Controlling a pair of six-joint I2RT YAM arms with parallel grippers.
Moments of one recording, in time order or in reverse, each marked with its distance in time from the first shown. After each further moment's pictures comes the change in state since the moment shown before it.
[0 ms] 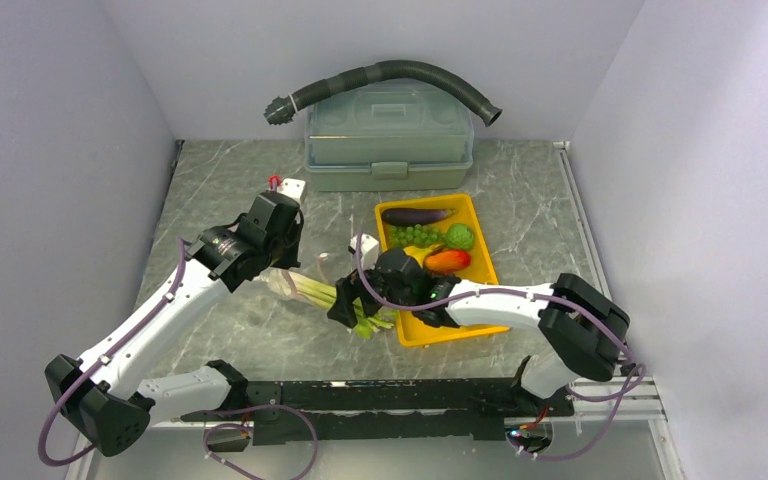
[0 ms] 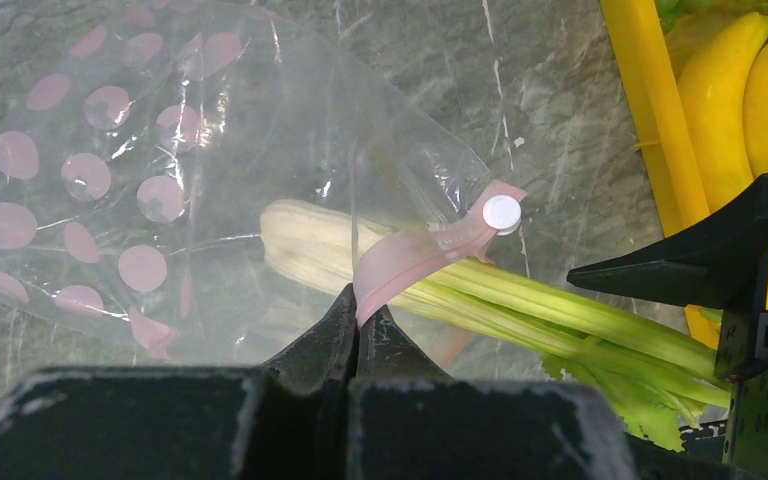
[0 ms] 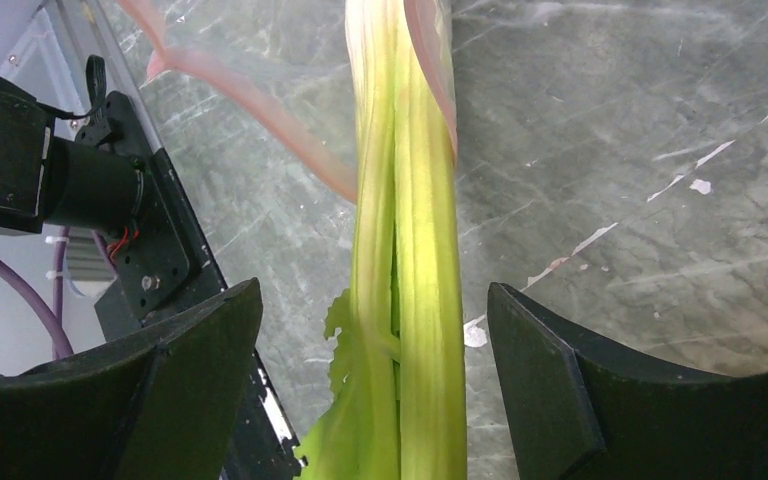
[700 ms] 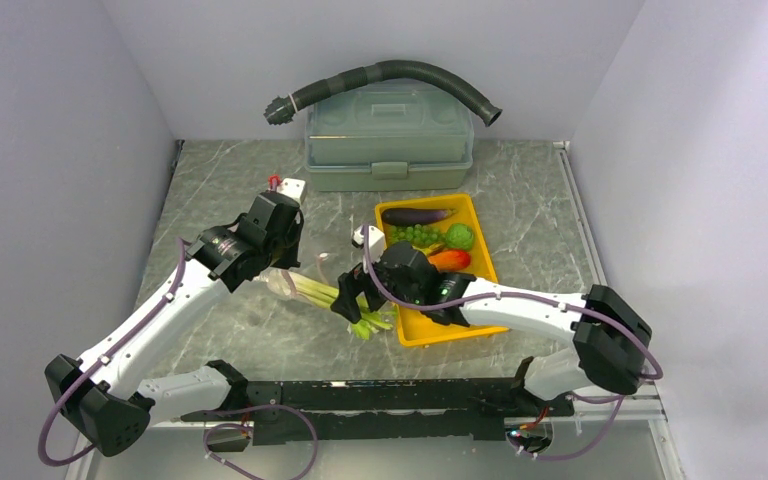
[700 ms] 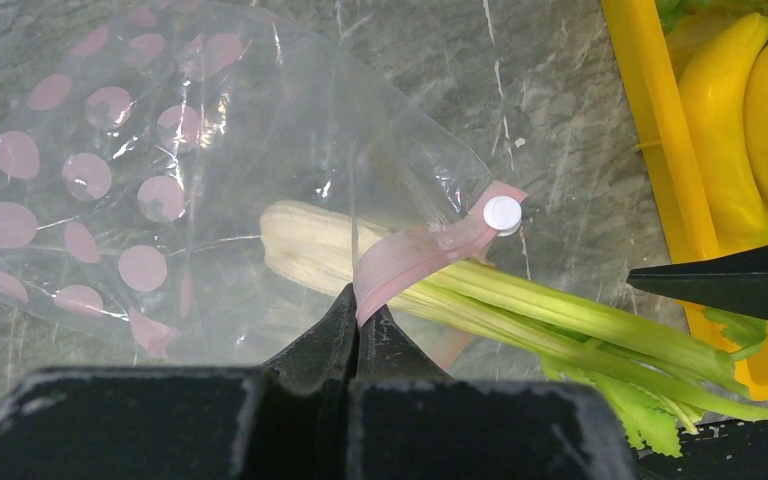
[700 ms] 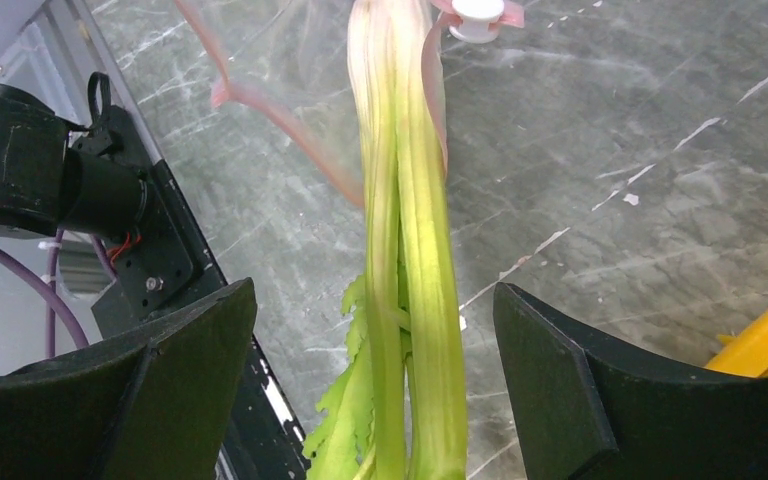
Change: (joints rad) left arm 0.000 0.000 0.001 0.000 -0.002 0.000; right arm 0.017 -0.127 0.064 -0.175 0.085 -0.060
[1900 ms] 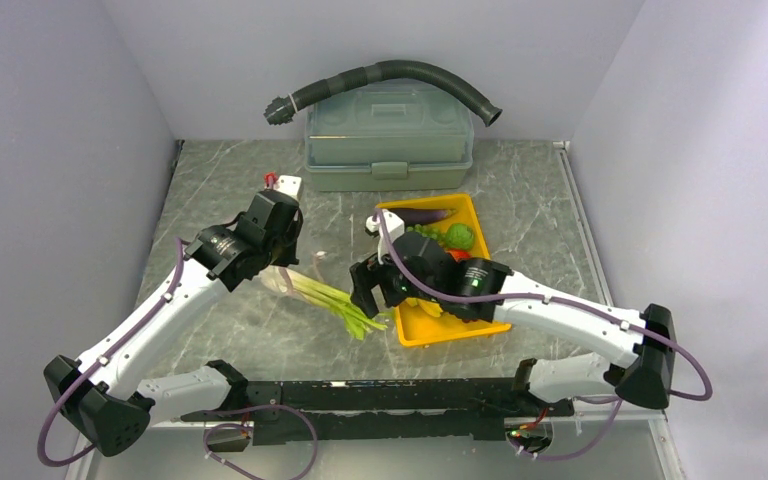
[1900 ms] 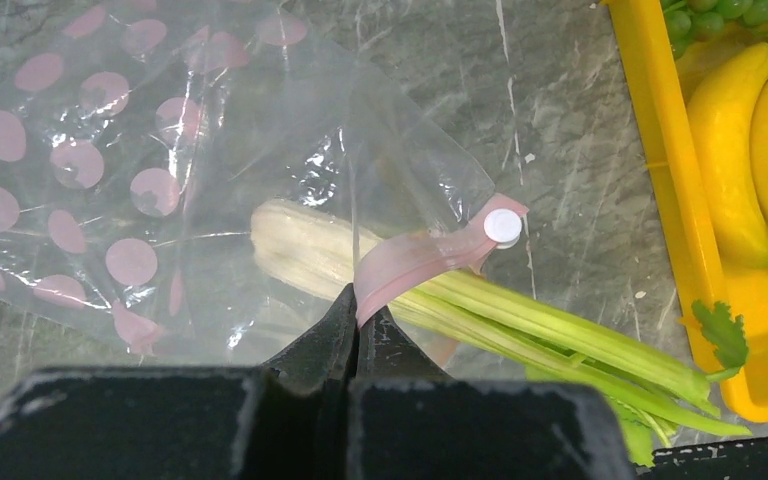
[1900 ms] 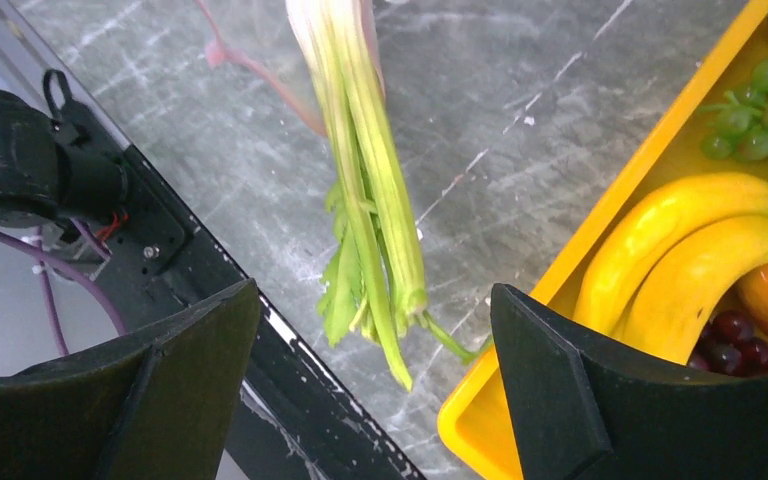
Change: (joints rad) left arm 0.000 0.000 0.015 -0.007 -0.043 -0.022; right arm 0.073 -0.131 0.285 -0.599 0.230 0.040
